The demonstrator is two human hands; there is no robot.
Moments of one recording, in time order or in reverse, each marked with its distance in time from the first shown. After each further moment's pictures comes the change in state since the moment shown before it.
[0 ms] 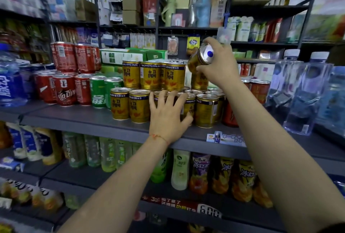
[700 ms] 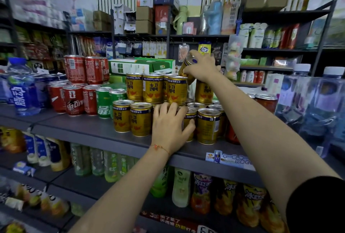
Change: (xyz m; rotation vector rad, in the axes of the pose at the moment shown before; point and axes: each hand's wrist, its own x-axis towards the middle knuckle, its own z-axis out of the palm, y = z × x) left_hand 0.019 0.008 0.003 0.030 0.098 -0.033; right_hand 0.077 -0.010 0.044 0.000 -0.320 0.075
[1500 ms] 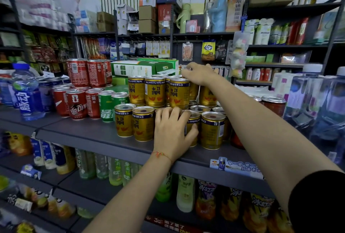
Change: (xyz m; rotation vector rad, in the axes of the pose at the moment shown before) left_hand 0.001 0.000 0.001 0.002 0.001 -0.003; right_hand 0.014 -0.001 0.016 -0.181 -0.262 0.040
